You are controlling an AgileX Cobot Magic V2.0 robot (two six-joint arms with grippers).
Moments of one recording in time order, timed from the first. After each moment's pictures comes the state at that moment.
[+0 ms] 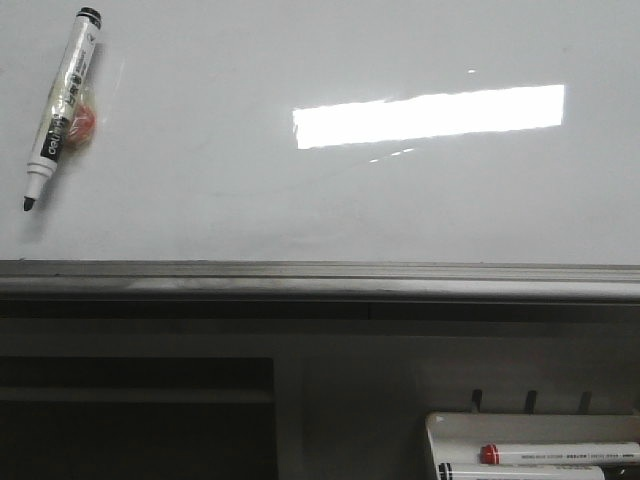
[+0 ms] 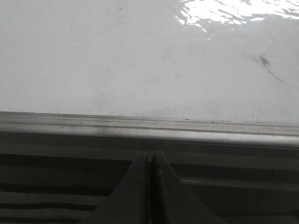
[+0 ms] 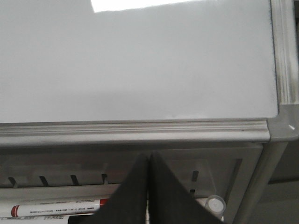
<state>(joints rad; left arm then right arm) 0.05 0.00 0.00 -0.06 0.33 0.07 -0.08 -0.01 0.01 0.00 0.32 0.01</state>
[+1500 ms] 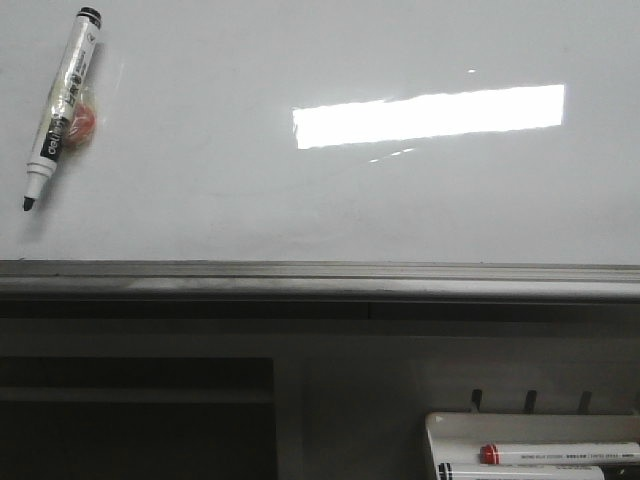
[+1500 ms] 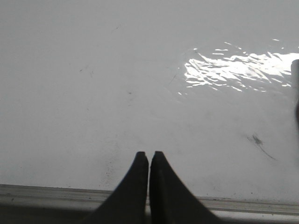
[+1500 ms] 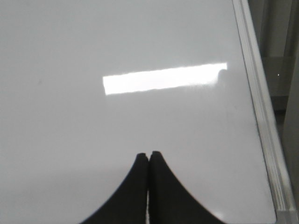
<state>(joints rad) 0.05 0.00 0.00 -0.06 0.08 0.07 -0.08 -0.01 0.01 0.00 -0.02 0.01</state>
